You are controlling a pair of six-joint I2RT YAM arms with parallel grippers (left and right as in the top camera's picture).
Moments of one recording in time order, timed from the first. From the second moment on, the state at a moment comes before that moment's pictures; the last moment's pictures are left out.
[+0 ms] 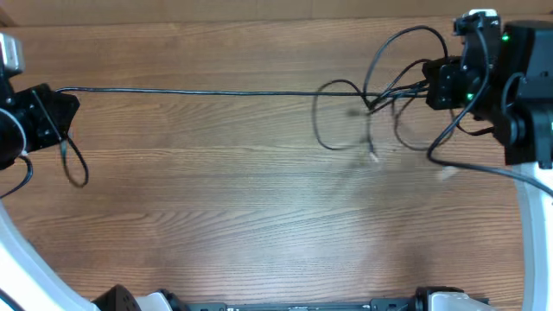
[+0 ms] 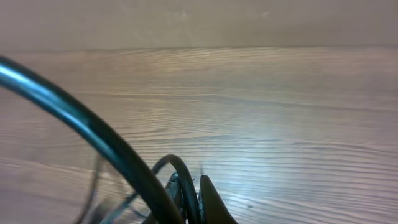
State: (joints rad) left arm 0.57 1.50 2.23 -1.64 0.62 0.10; right arm -0.03 1.39 1.67 -1.00 -0.27 0.02
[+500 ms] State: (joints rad) left arm 0.59 1.40 2.23 -1.58 0.46 -0.01; right arm -0.40 1.55 1.67 -0.90 -0.38 0.12
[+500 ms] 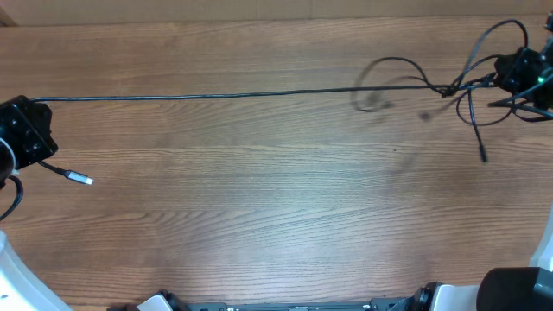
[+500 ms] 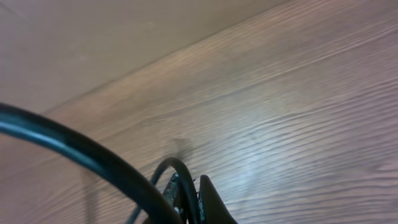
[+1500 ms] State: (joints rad) left arm 0.09 1.59 2.23 -1.44 0.47 -0.03; right arm 0.72 1.58 1.58 -1.00 -0.20 0.19
